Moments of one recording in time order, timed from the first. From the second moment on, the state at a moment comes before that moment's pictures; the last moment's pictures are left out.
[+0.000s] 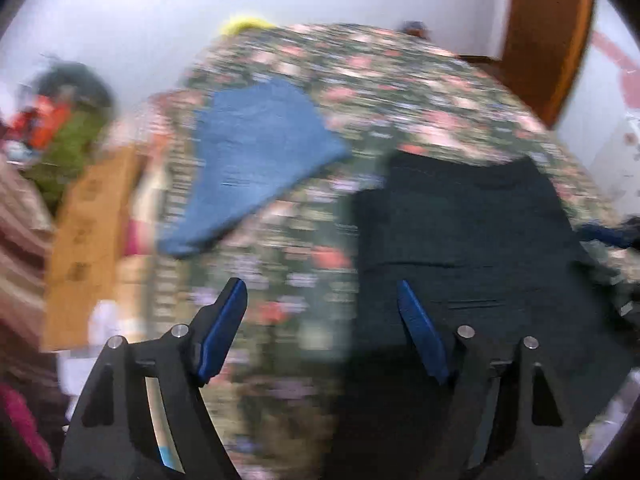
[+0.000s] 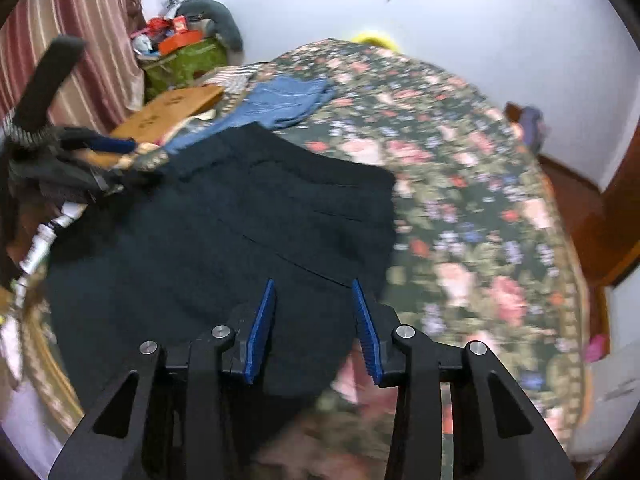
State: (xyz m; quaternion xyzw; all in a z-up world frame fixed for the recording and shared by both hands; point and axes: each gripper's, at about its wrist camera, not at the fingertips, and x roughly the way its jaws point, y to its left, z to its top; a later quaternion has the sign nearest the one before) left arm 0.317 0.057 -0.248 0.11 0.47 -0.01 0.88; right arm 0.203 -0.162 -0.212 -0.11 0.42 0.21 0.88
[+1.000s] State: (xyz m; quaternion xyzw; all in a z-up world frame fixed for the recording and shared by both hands) left arm 0.315 0.049 -0.289 -0.07 0.56 -0.14 0.81; right arm 0.203 -0.176 -0.238 0.13 0.50 0.26 0.81
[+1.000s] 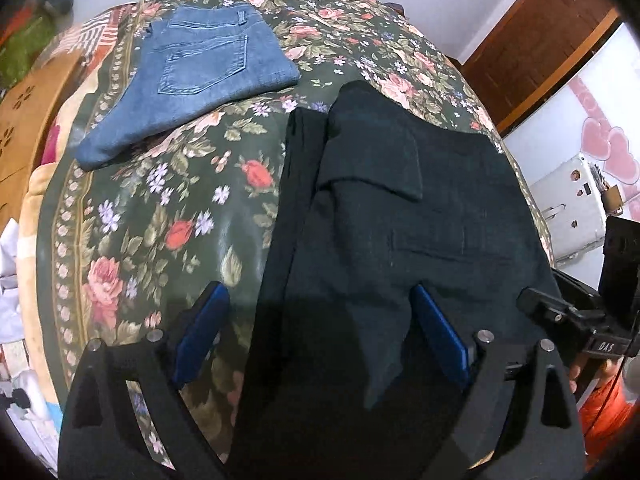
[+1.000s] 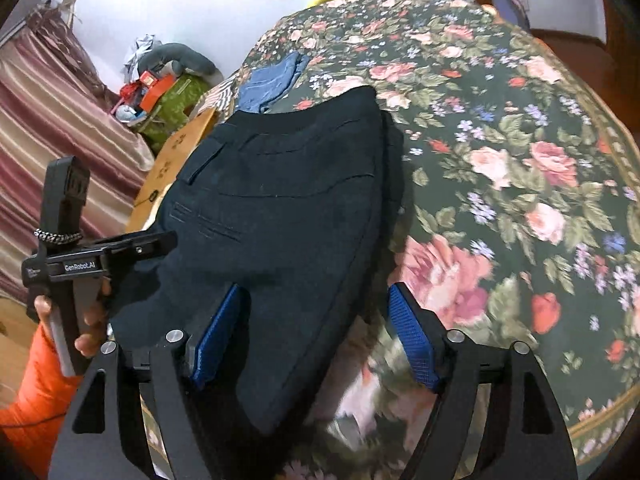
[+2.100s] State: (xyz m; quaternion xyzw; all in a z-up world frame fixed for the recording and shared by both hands) left arm 0.278 0.017 -0.218 -0.05 0.50 -0.15 0.85; right arm 0.204 -0.159 -0.167 0.03 0.43 0.33 0.84
